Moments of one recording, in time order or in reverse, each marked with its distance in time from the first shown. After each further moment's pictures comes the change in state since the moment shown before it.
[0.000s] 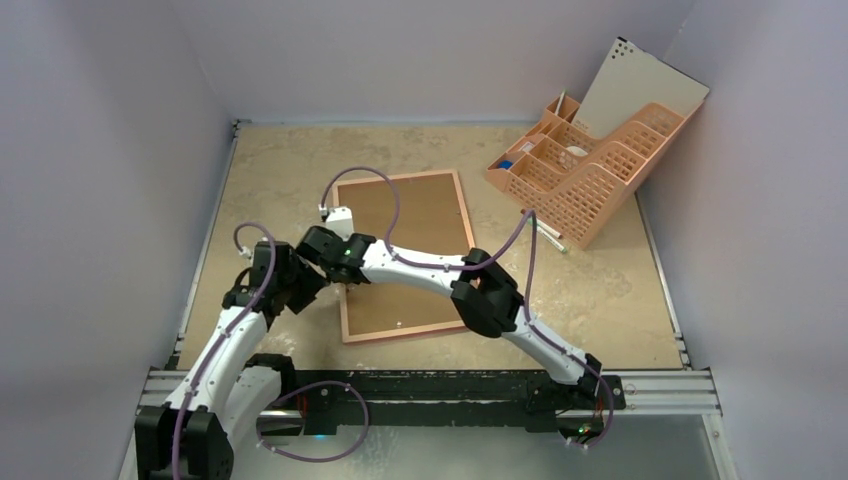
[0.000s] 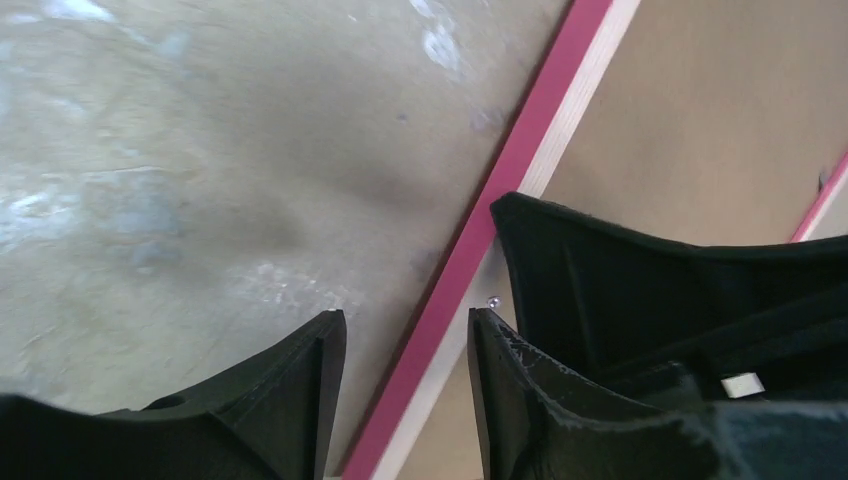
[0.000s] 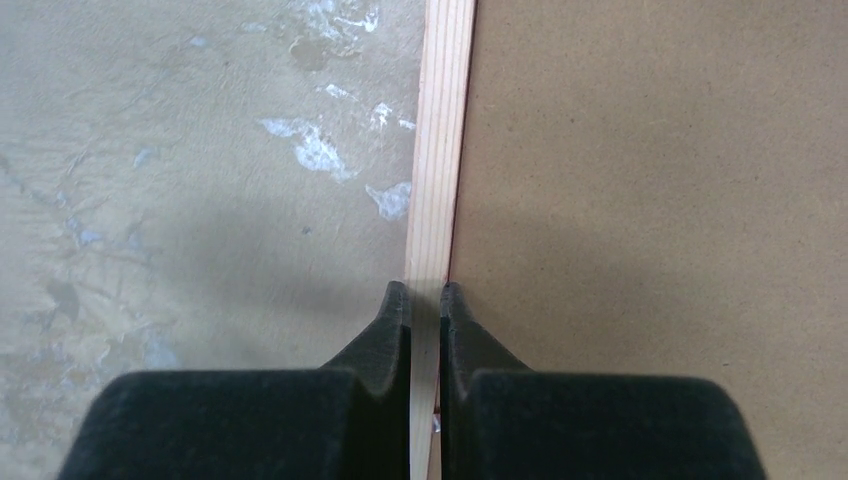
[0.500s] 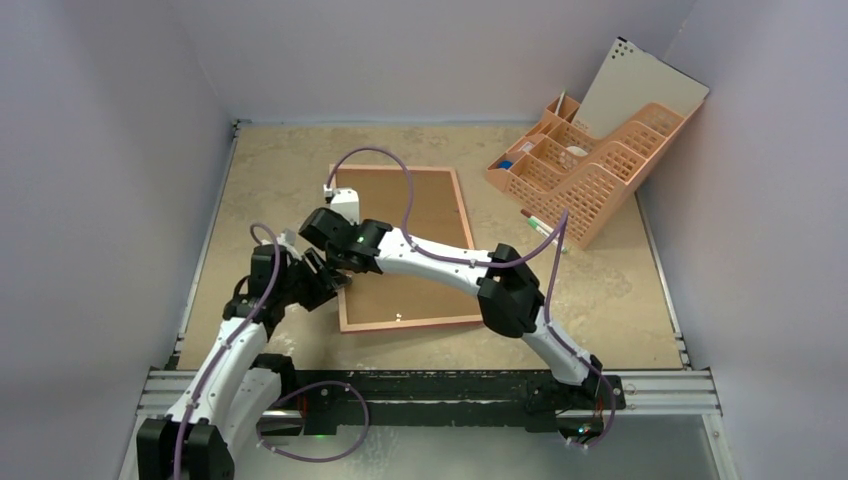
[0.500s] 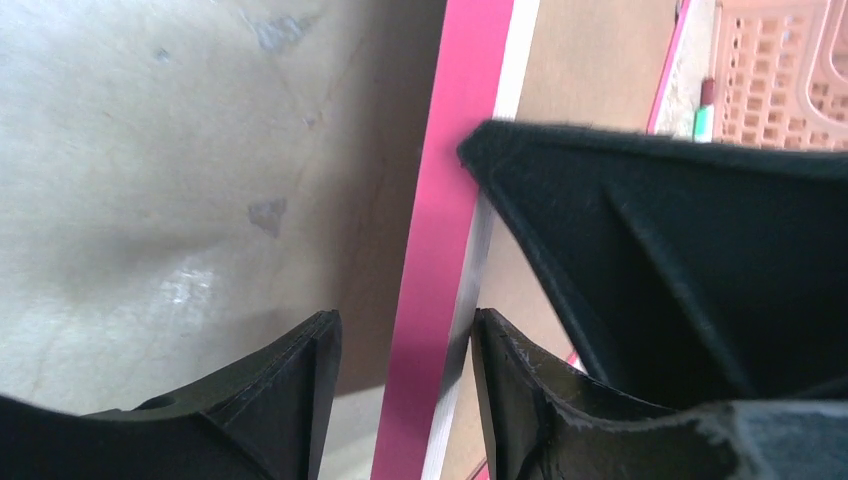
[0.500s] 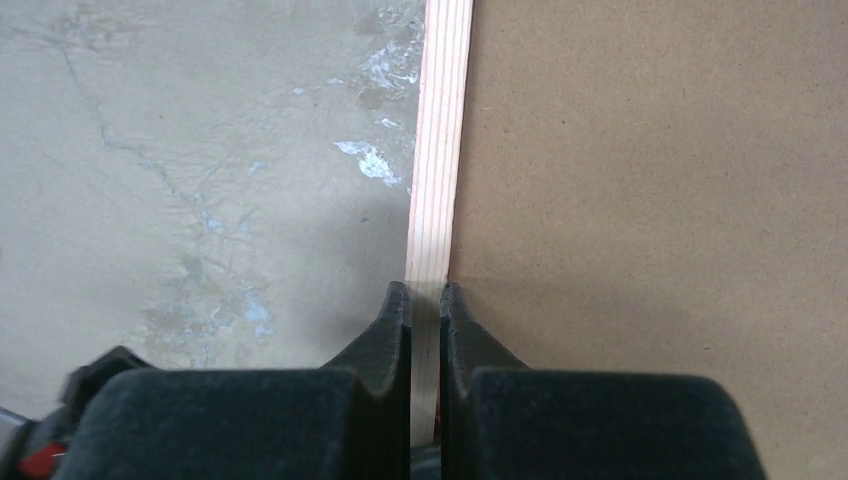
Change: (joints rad) left arm 0.001 -0.066 -0.074 0.184 0.352 0.103; right arm -0.010 -0.168 -0.069 0.005 -0.021 0.000
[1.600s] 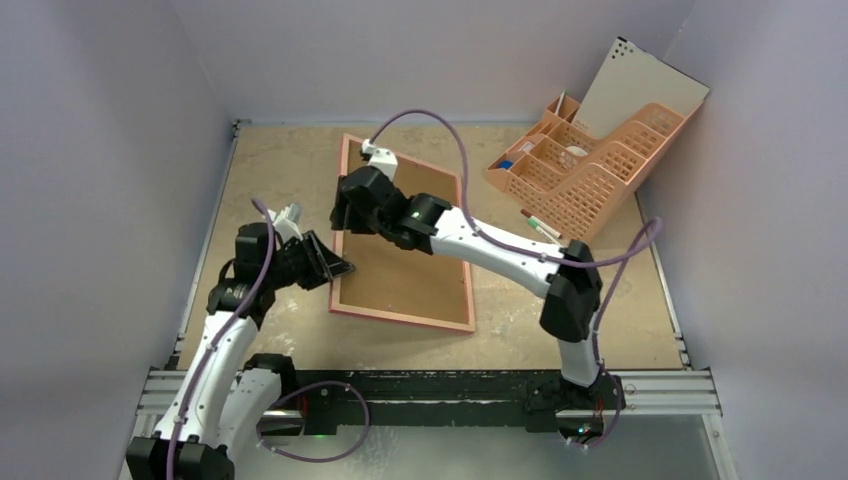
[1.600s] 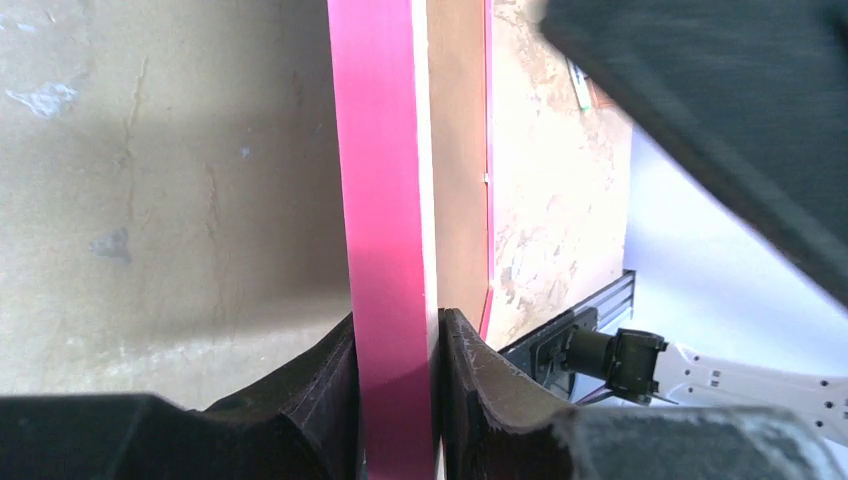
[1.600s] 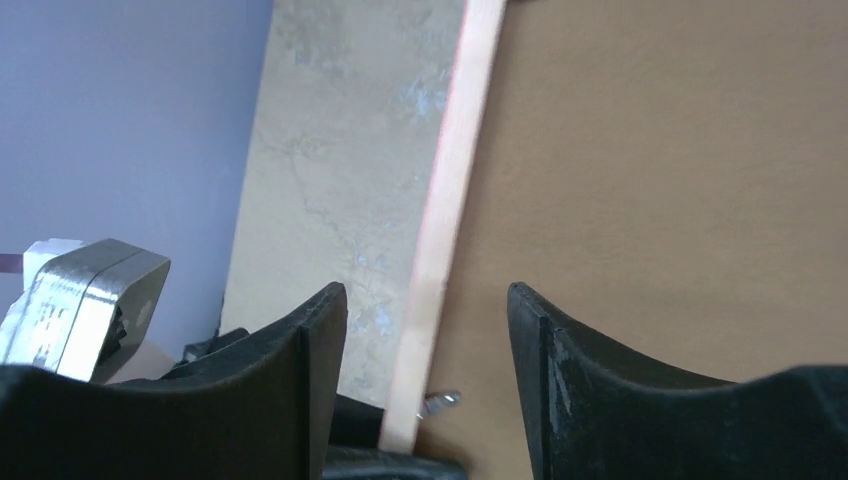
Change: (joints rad) left arm -0.001 -0.043 0.176 -0.081 0.240 0.118; right arm -0.098 -0.299 -0.211 0.193 -0.116 0.022
